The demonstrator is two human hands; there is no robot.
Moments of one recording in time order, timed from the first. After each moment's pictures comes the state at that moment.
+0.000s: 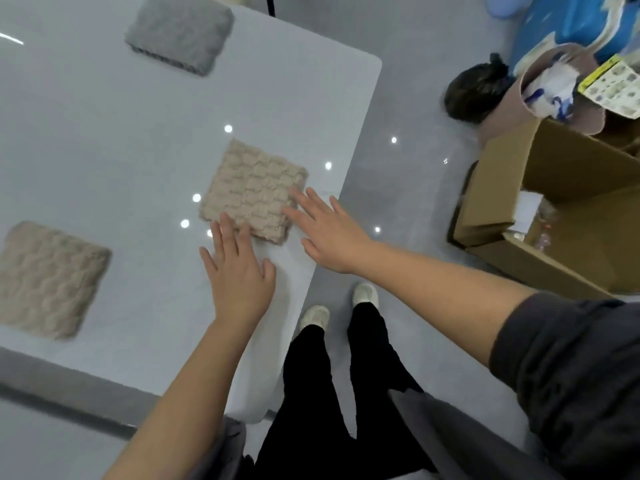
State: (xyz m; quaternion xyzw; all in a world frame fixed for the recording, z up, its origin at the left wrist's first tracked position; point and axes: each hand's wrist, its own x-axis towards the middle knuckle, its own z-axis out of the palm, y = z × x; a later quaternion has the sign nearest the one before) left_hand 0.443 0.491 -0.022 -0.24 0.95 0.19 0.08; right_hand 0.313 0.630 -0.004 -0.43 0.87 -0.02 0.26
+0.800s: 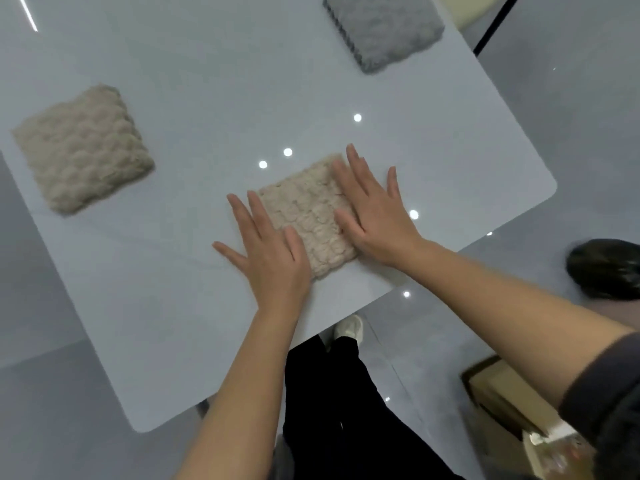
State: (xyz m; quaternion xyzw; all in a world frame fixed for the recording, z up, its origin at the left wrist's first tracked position) left_hand 0.349 0.517 -0.061 -0.64 0.72 0.25 -0.13; right_hand 0.174 0.543 -0.052 -0.64 0.73 -0.12 0.23
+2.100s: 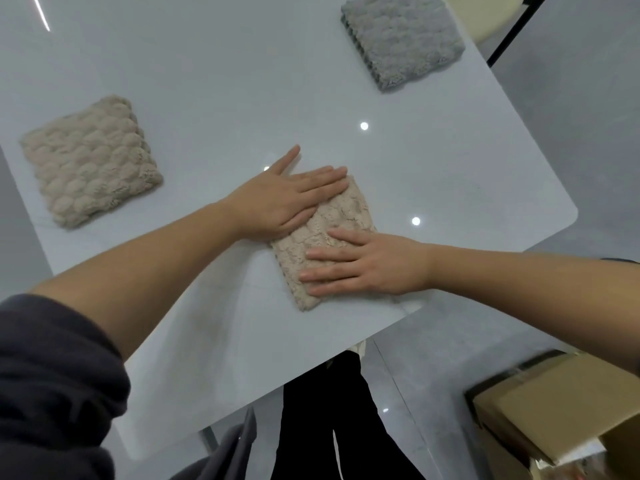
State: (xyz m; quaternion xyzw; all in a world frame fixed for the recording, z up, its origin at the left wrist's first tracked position) left_hand 0.343 0.357 -0.062 -0.01 0.99 0.12 0.04; right_hand 0.156 0.530 -0.066 -0.96 0.27 0.02 0.03
